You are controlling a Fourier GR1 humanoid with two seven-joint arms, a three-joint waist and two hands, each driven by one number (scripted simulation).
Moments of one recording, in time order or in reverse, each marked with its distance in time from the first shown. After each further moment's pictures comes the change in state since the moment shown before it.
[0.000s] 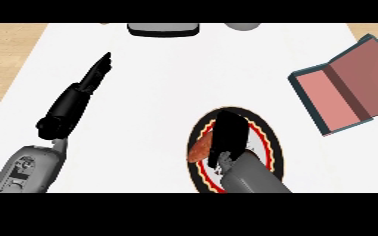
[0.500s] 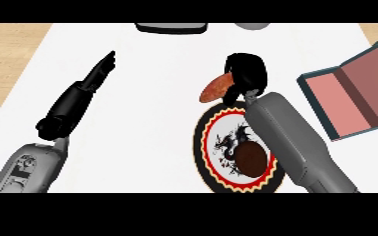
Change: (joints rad) left arm -0.014 -0.004 -0.004 -0.013 -0.002 -0.030 0.000; right arm -0.363 -0.145 -0.217 0.296 -0.118 -0.074 -0.539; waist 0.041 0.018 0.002
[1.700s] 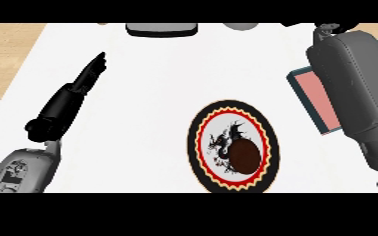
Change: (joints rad) left arm 0.038 -0.012 0.061 -0.031 -0.023 -0.018 0.028; right arm -0.231 -0.230 -0.327 0.017 0.125 -0.243 0.186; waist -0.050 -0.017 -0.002
